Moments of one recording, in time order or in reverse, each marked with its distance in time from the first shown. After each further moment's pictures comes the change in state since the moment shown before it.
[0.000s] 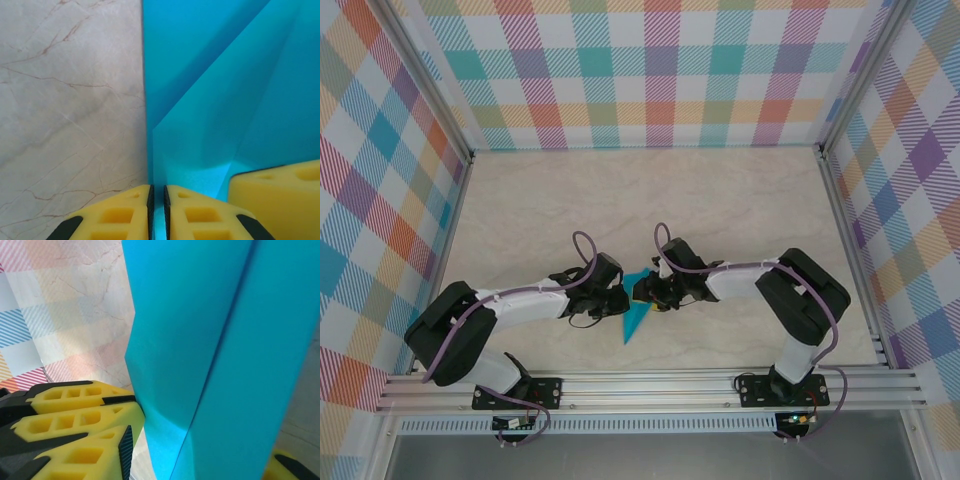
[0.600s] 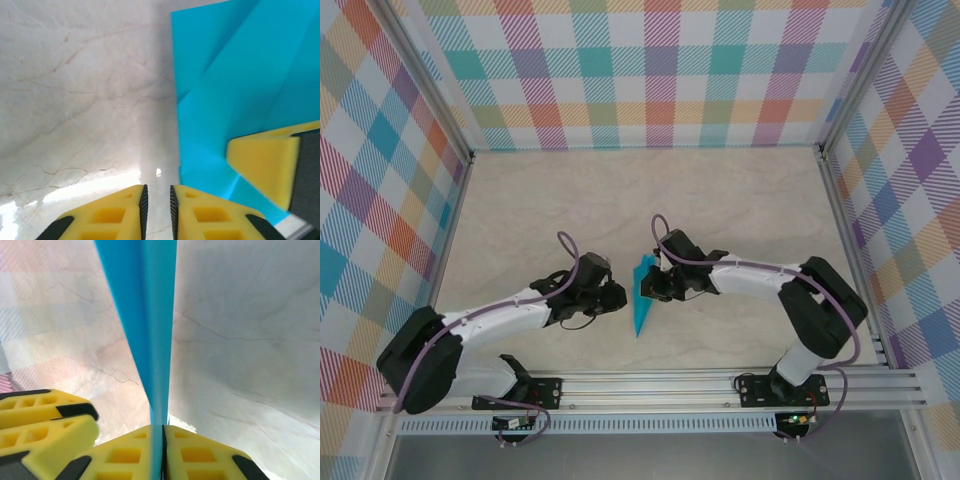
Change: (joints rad) left arm 0.000 -0.222 -0.052 -0.015 -0.034 -0.017; right arm 0.013 -0.147 0.122 -0.359 0.192 -0.163
